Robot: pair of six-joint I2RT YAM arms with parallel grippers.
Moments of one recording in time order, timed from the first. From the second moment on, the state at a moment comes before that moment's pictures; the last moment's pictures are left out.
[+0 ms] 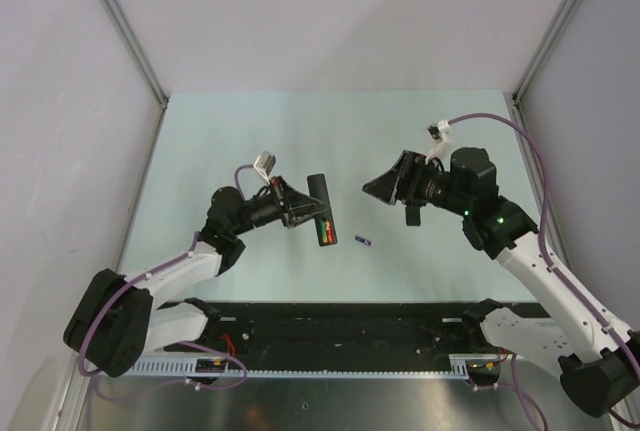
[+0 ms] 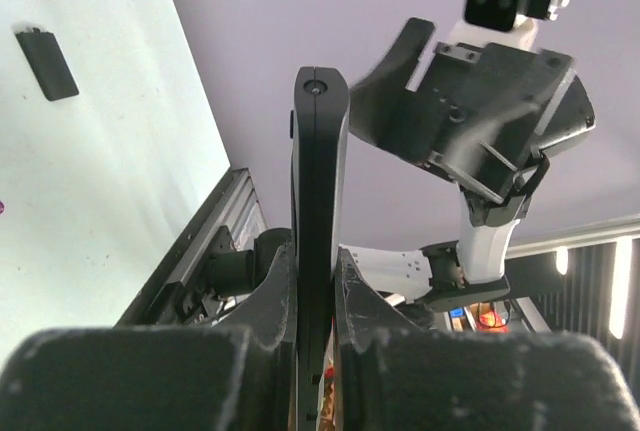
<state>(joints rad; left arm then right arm) -0.50 1.16 0.43 0.81 0.68 -1.39 0.52 0.96 0.95 -0.25 -0.45 0.74</state>
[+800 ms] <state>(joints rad) -0.43 0.99 0.31 0.80 0.69 -1.32 0.50 1.53 0.95 -0.62 0.31 0.60</state>
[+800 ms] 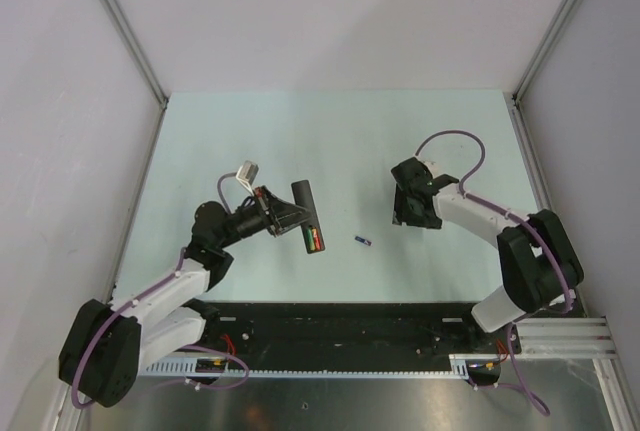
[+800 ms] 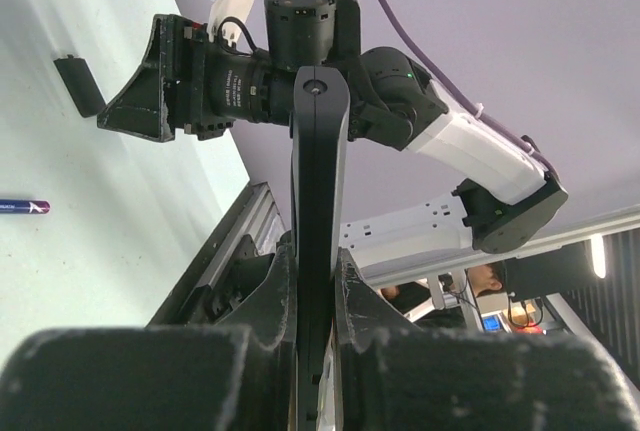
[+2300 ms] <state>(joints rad) -0.42 0.98 0.30 0.80 0.71 -1.31 0.41 1.69 0.99 -0.50 0.16 0.44</state>
